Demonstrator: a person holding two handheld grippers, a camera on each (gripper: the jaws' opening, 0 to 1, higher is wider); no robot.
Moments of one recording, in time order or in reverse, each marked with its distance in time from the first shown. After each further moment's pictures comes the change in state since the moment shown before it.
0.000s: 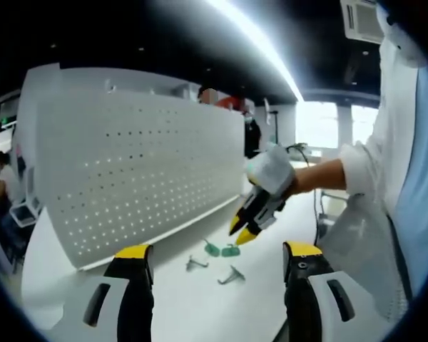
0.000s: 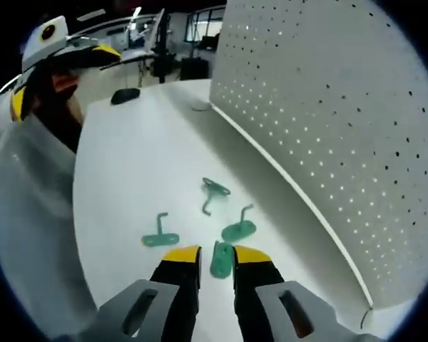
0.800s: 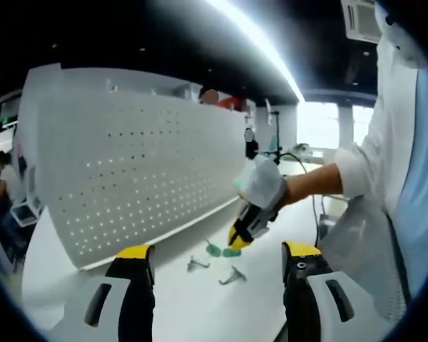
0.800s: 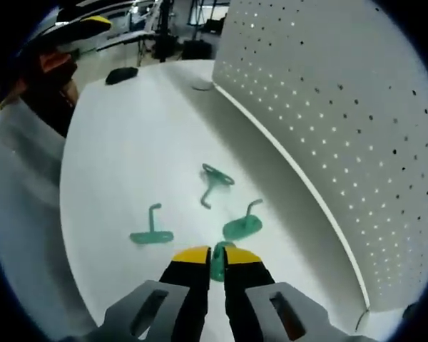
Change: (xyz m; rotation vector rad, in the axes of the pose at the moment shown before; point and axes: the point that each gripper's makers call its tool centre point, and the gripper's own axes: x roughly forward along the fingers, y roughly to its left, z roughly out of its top) left arm -0.001 0.002 0.000 -0.002 -0.003 0.006; right arm 0.021 0.001 -0.011 -0.024 0.101 -0.012
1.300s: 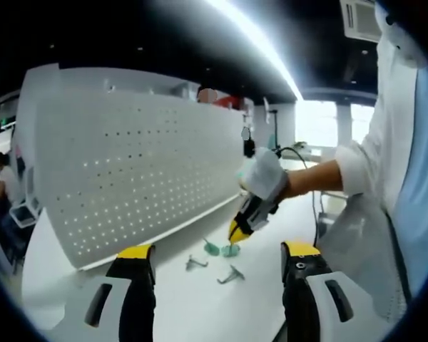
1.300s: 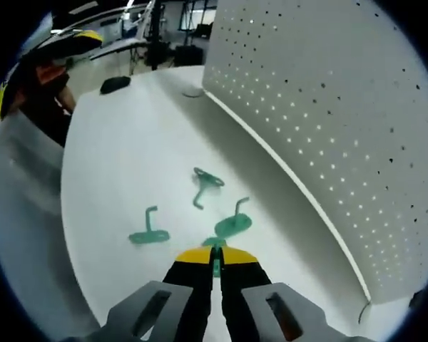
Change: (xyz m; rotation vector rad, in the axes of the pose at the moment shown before) left arm 0.001 -0.003 -0.002 0.008 0.010 -0.009; right arm -0.017 -0.008 0.002 0.052 -0.045 -0.027
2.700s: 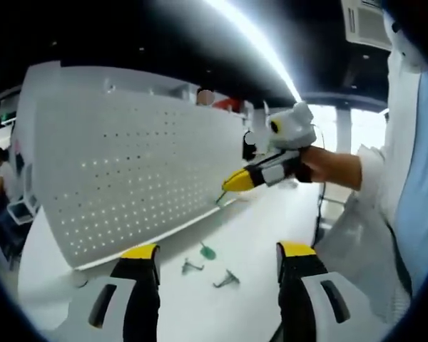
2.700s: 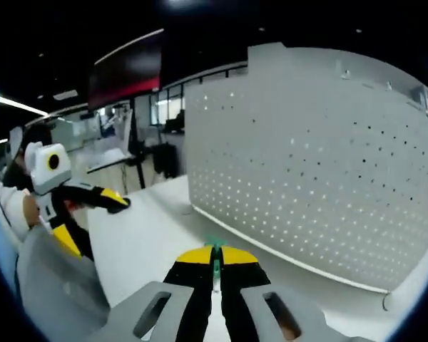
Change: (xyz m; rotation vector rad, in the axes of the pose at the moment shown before) left arm 0.002 -0.003 0.008 -0.030 -0.023 -0.010; right arm -0.115 -0.005 0.101 0.260 -0.558 -0.071
